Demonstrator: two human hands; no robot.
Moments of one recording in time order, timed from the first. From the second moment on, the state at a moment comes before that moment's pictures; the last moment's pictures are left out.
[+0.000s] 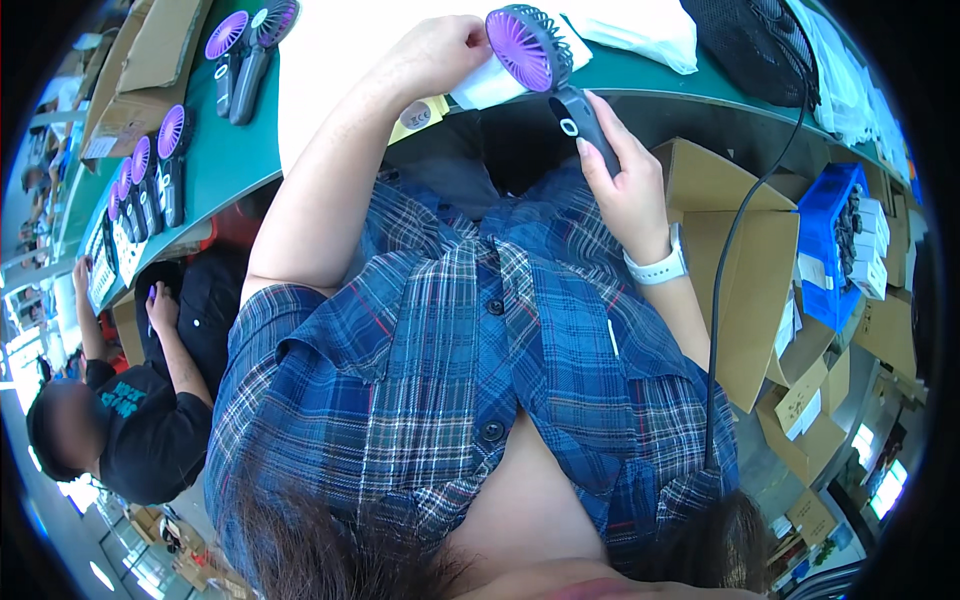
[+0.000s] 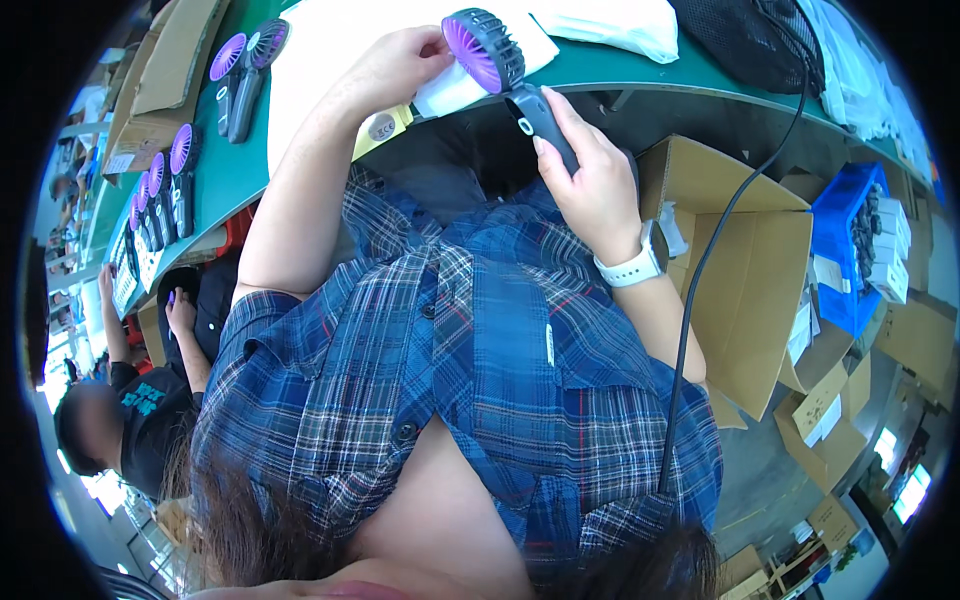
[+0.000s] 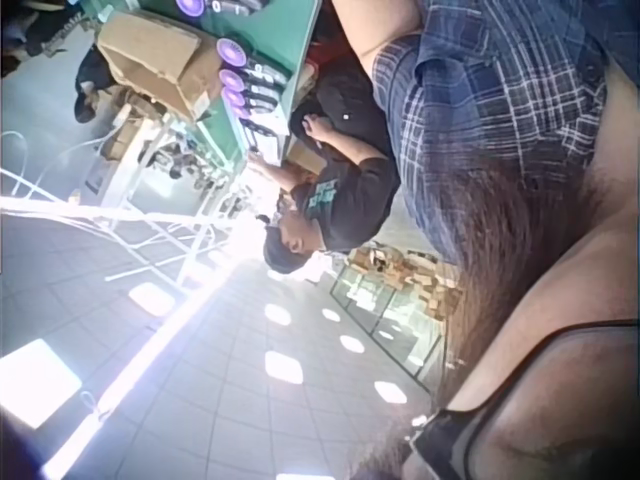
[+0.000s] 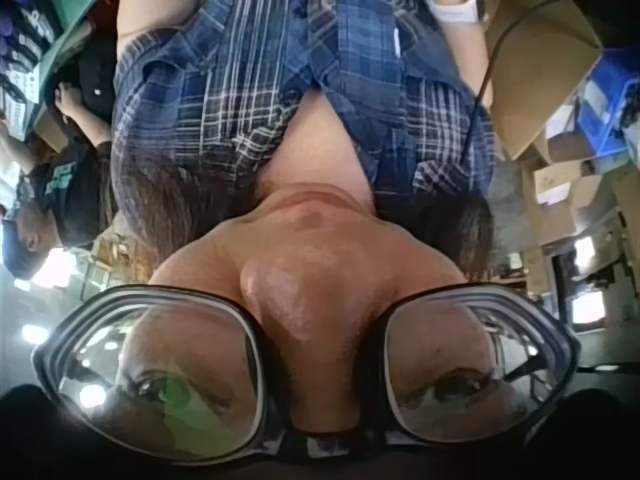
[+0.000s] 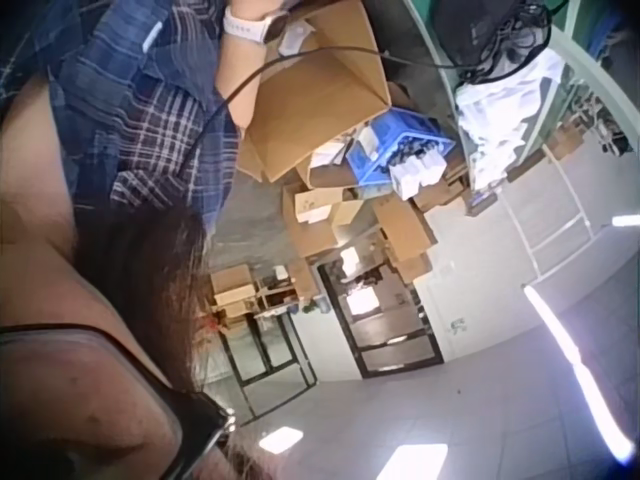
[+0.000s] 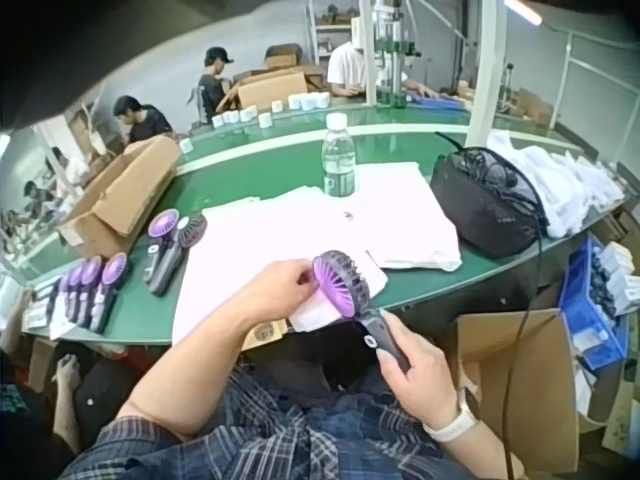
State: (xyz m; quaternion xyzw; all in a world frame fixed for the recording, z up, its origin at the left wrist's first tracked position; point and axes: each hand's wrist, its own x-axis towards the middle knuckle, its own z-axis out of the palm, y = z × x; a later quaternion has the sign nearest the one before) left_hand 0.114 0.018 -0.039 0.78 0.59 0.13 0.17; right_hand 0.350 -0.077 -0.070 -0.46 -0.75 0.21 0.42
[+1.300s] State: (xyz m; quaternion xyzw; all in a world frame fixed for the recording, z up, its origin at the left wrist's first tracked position) left_hand 0.133 -0.019 0.005 0.85 0.41 0.32 -0.01; right_hand 0.323 -0.060 -0.025 -0.52 -0.82 0.06 0.21
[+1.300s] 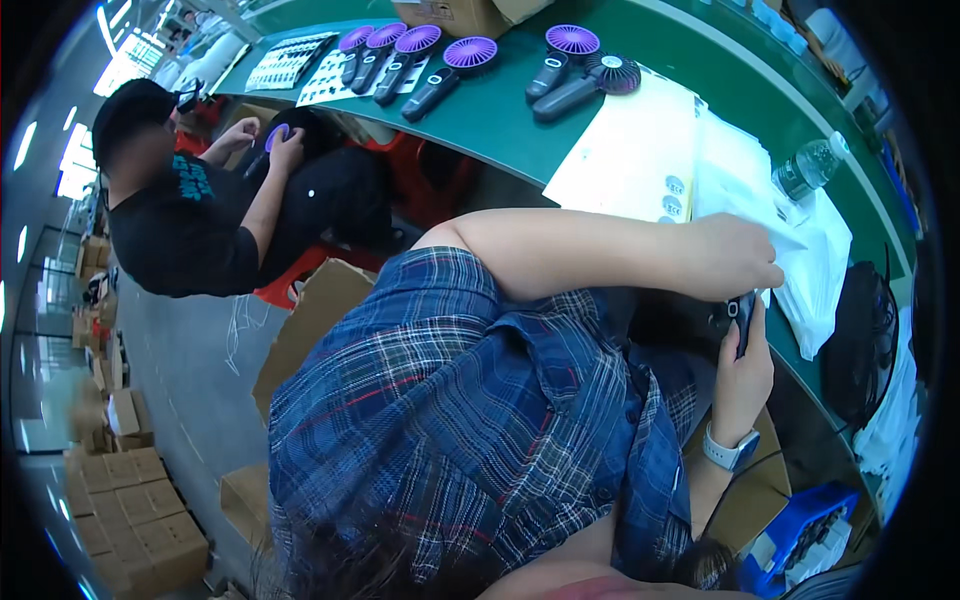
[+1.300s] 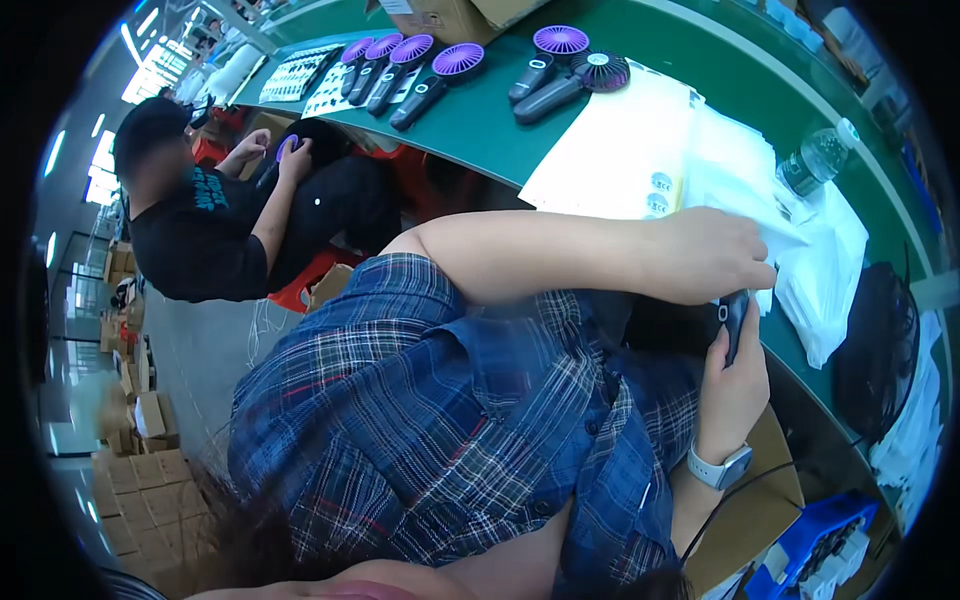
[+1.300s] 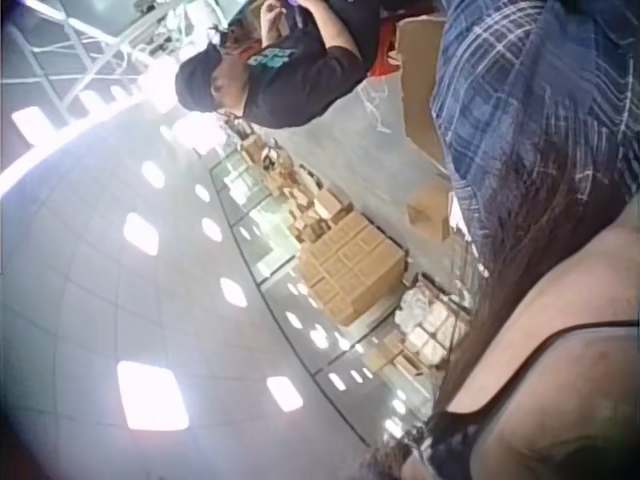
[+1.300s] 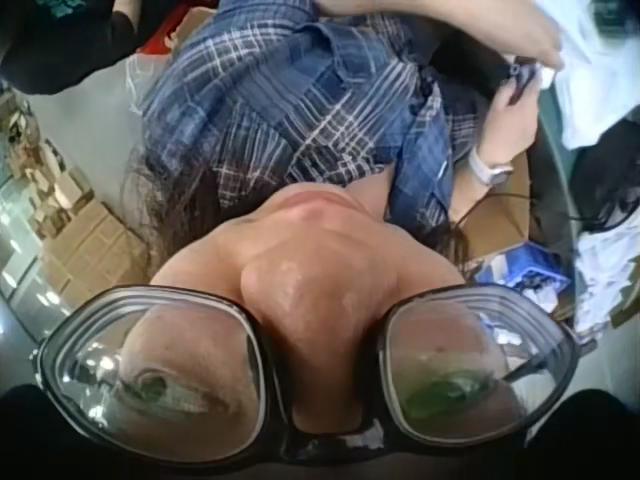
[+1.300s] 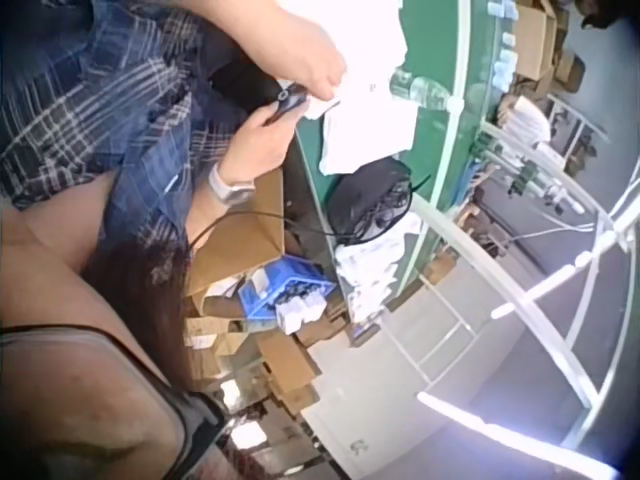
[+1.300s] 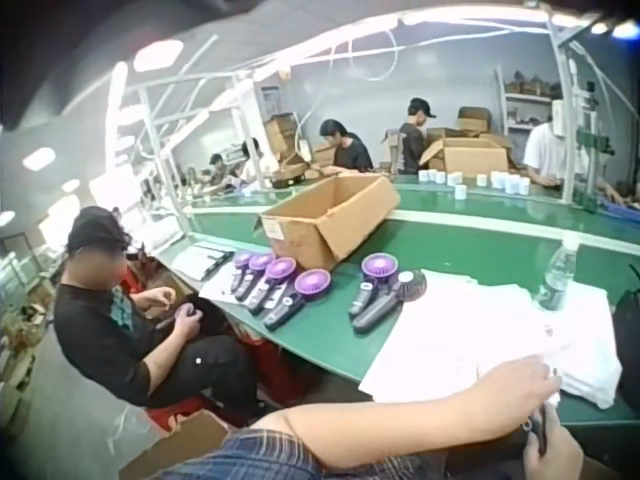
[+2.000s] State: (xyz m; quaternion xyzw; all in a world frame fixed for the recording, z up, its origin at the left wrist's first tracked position) left_hand 0.089 0.027 -0.027 0.66 0.64 0.24 0.31; right_hand 0.326 -0.047 -0.034 -0.44 -0.74 0.24 0.46
